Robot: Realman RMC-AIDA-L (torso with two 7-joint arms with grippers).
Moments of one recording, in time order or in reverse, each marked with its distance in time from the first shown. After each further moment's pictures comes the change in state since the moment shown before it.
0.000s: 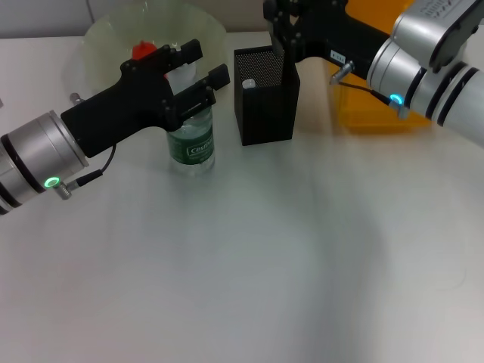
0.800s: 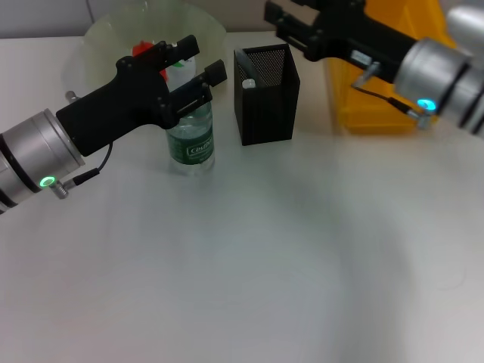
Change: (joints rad) left arm 0.006 0.001 -0.009 0.008 -0.004 0.016 -0.003; right arm -0.212 -0.032 -0.038 -0.305 -0.121 -0.075 0.324
